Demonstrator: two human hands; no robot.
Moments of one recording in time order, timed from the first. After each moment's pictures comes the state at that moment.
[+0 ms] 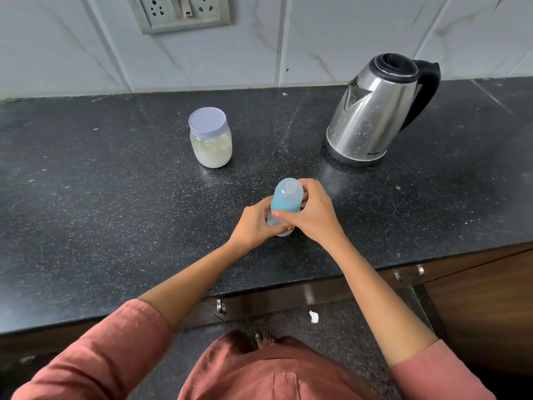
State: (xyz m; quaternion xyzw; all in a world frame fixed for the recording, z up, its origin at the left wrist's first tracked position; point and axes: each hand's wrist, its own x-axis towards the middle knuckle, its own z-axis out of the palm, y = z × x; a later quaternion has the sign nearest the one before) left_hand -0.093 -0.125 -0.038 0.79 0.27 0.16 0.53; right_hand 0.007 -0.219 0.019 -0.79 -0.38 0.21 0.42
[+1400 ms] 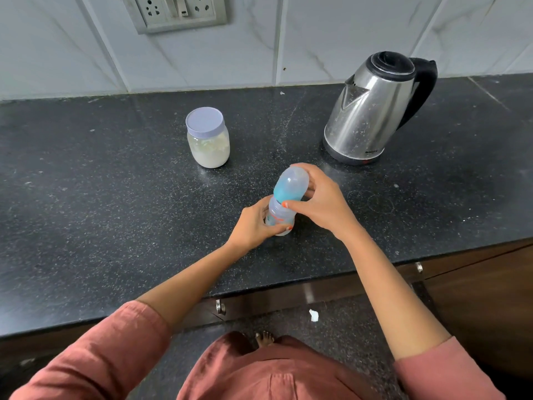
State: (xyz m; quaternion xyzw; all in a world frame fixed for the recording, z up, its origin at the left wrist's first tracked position) left_hand -0.094 -0.126 -0.043 0.77 0.26 0.16 0.55; right_hand 0.022 -0.221 0.043 -0.75 -0.41 0.26 0.46
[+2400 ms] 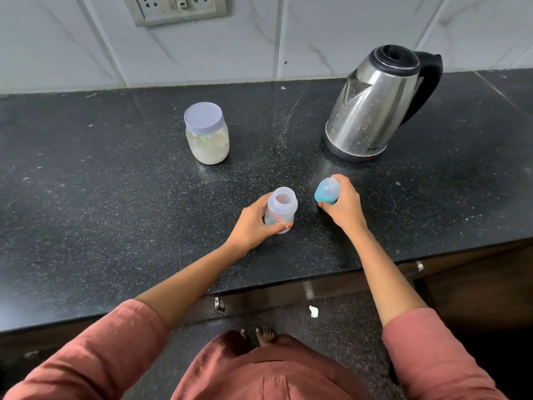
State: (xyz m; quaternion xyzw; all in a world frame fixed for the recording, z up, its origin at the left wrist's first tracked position) left_hand -0.094 -0.129 -0.048 0.76 0.27 0.17 0.57; right_hand 0.085 -0.234 -0.030 -0.88 -0.29 0.16 0.35
